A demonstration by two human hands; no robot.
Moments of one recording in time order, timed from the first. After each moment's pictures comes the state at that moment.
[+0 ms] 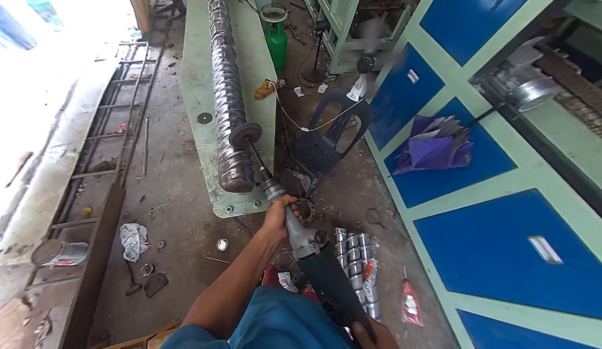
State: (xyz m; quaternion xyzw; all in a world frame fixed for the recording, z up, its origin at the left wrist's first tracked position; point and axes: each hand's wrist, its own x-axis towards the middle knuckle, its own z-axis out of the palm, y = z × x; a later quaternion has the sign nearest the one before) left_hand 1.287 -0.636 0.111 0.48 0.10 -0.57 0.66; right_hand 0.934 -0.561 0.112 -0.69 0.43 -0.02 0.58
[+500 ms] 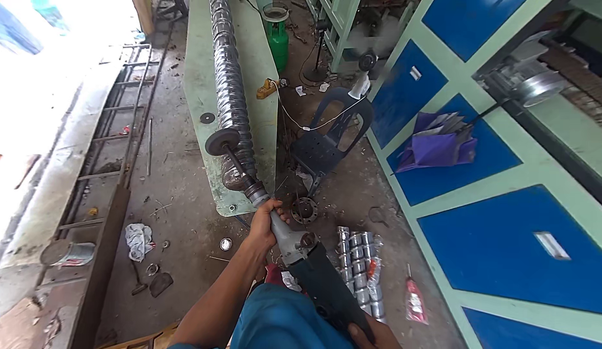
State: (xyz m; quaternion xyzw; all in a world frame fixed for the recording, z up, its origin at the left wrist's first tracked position) left_hand 1.302 -0.593 0.119 0.45 0.10 -0.55 0.70; right_hand 0.942 -0.553 0.124 -0.72 0.41 0.00 0.56
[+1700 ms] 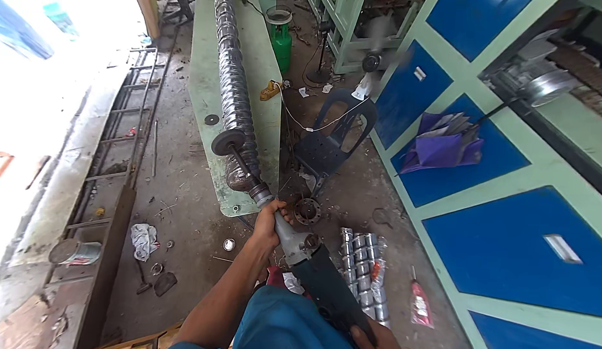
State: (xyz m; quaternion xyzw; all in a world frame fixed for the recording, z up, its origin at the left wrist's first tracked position) left_hand 1.301 -0.593 0.120 0.47 0.11 -0.55 0.68; right_hand 0.943 -0.547 0.121 -0.72 0.42 0.01 0.56
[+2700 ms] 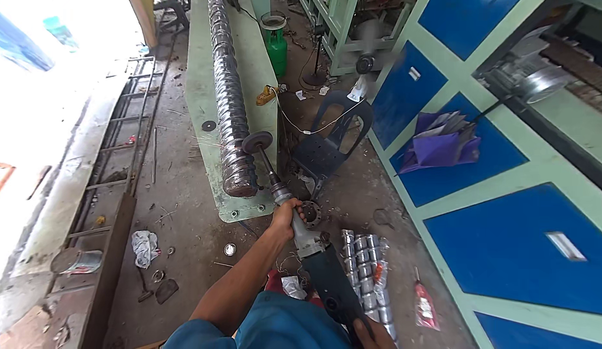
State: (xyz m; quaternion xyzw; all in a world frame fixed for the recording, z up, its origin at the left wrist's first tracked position) left_hand 1.284 -0.648 0.097 0.54 0.09 -0.57 0.61; right_hand 0.944 -0.549 0.103 -0.61 0.45 -0.04 0.65
